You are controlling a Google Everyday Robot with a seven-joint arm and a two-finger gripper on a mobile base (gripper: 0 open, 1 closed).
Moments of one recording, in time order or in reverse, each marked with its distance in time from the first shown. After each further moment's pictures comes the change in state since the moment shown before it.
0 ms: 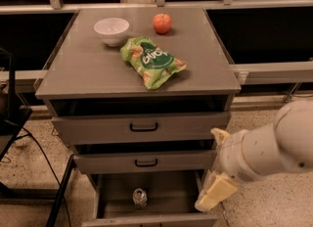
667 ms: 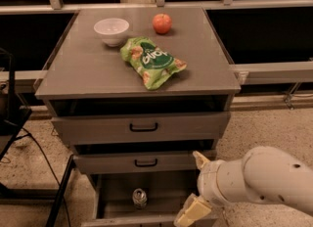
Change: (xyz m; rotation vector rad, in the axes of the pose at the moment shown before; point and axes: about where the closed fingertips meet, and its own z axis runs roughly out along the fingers) arm 0.014 0.035 0.096 -0.010 -0.096 0.023
